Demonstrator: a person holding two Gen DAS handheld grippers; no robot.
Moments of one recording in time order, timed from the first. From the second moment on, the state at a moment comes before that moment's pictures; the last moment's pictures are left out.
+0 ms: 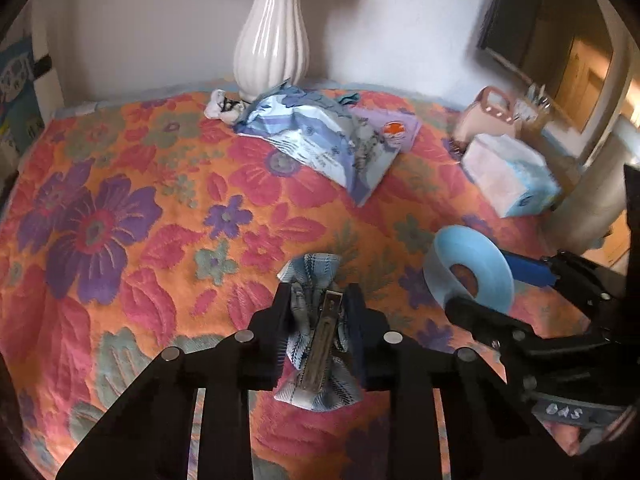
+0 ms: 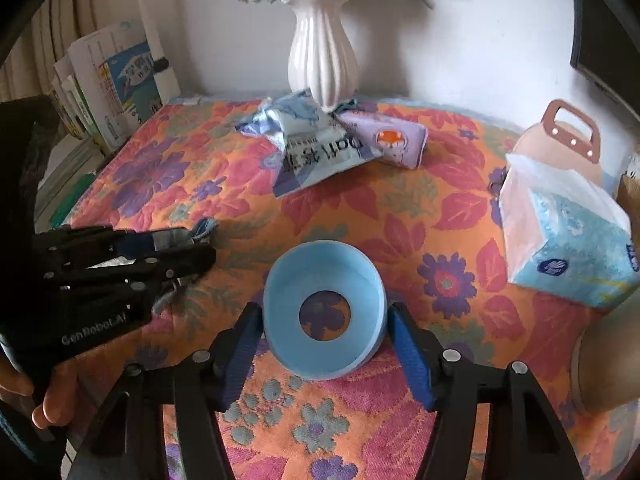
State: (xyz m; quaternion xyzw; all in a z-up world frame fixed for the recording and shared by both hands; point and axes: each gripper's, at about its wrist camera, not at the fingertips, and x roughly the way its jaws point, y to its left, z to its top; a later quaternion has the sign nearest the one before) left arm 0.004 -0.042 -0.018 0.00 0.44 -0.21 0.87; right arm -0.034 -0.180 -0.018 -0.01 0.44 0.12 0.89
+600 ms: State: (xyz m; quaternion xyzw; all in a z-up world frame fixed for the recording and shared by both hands) left arm -0.064 -0.166 0.034 0.02 0.37 -0.40 0.84; right arm -0.127 -0.304 0.015 0.14 0.47 0.05 0.87
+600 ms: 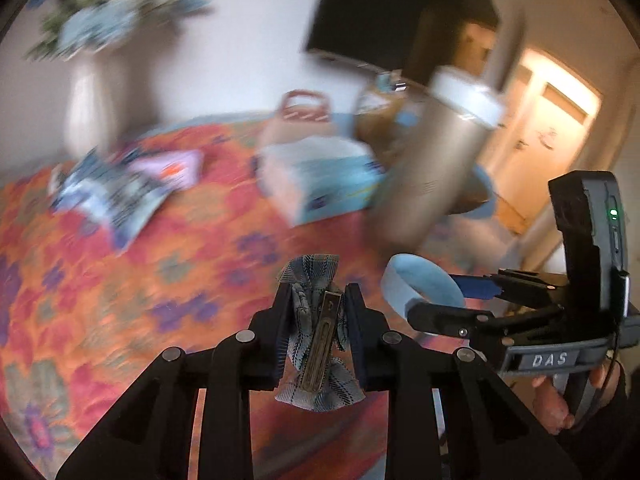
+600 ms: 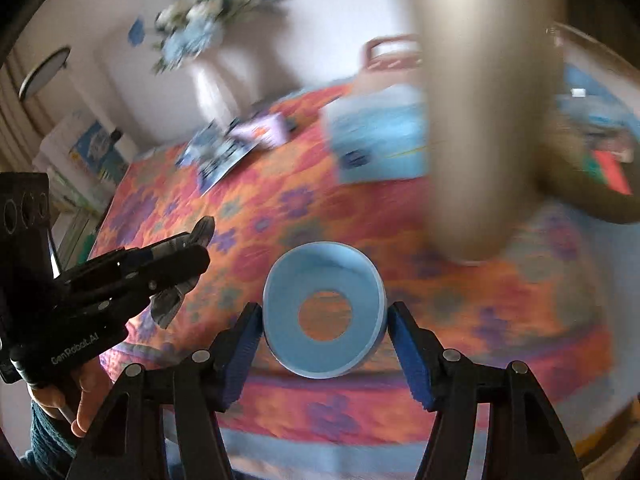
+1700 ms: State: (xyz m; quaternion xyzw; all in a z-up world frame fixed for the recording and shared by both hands) left arm -0.109 -0.427 0.112 0.10 0.26 -0.43 0.86; right arm -0.159 -0.552 0.116 0.23 0.31 -0.15 0.91
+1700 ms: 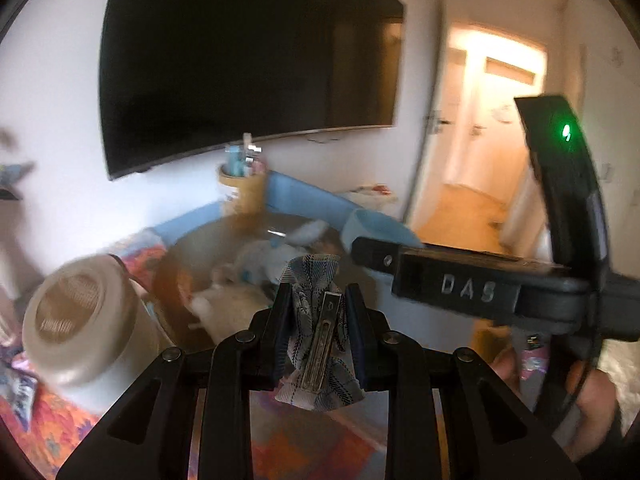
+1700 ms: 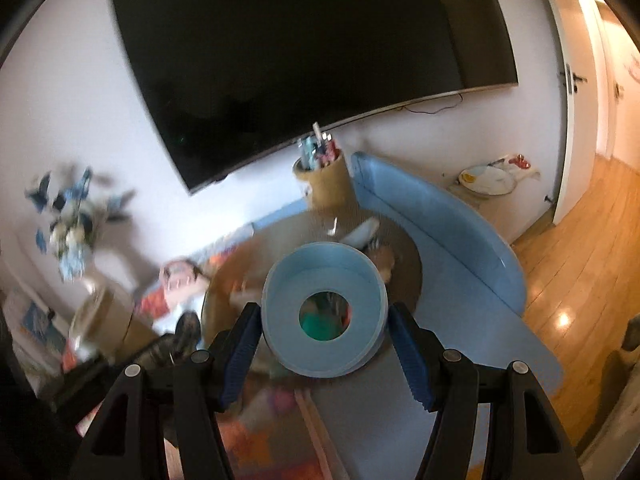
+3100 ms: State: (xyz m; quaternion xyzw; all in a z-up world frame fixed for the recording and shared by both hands) left arm -0.123 -0.202 0.114 0.00 0.35 -0.31 0.88; right arm -0.232 -0.397 0.125 0.11 0.22 0.09 0.96
